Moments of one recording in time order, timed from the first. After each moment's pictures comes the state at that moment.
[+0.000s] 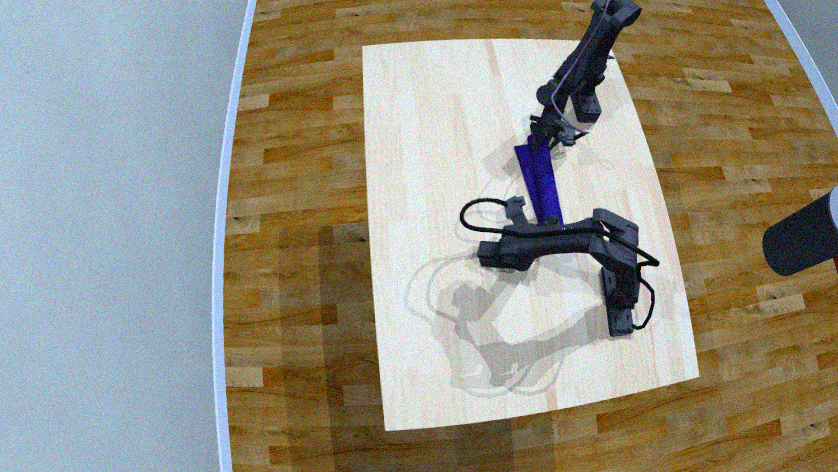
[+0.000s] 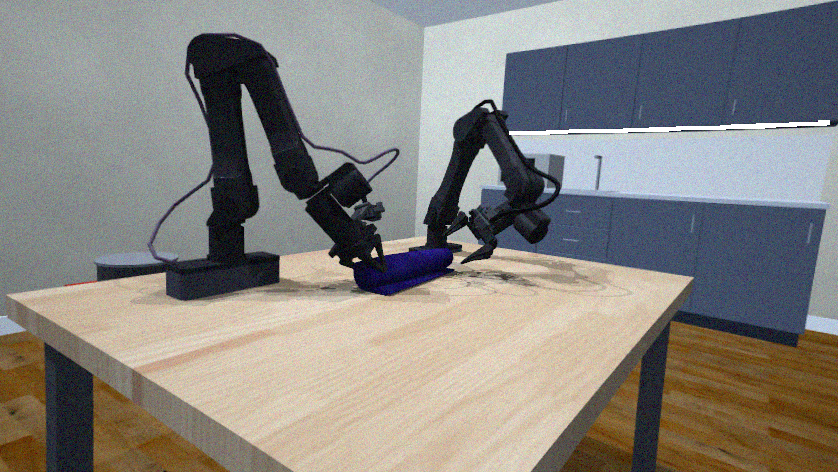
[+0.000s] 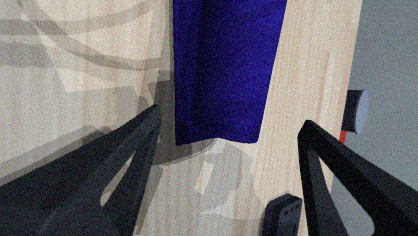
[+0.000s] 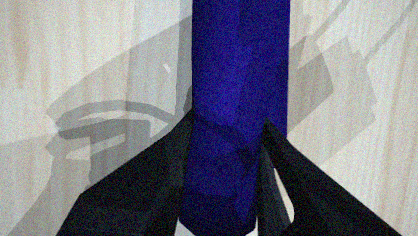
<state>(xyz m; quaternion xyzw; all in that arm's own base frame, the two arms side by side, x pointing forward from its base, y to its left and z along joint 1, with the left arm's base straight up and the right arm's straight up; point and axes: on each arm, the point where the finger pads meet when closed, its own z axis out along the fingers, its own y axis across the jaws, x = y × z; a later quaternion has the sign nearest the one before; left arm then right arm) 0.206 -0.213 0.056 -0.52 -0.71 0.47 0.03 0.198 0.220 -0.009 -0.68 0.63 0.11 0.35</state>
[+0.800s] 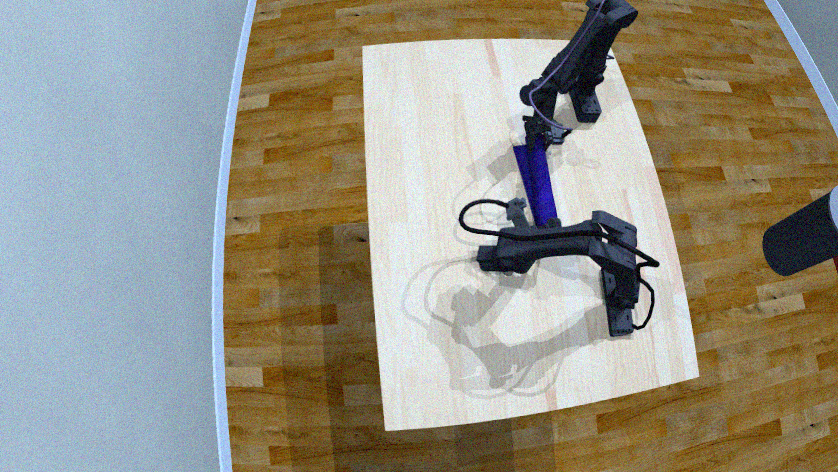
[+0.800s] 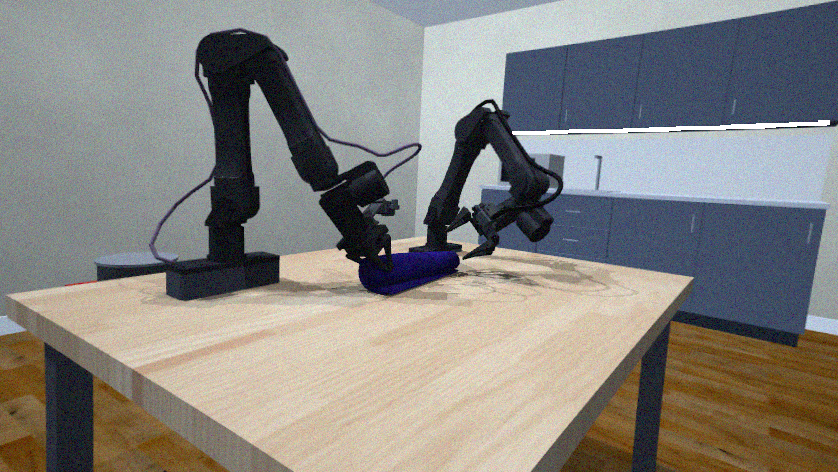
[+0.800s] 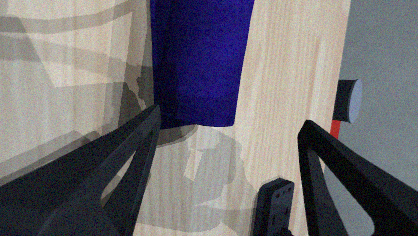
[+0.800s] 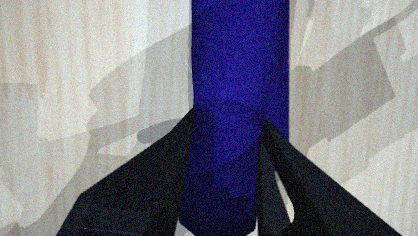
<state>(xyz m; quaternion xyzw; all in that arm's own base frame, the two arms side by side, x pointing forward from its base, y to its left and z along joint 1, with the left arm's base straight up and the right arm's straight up) 0.205 -0.201 0.066 -0.53 -0.70 0.47 0.05 0.211 0.222 -0.003 -0.66 0.68 0.18 0.28</state>
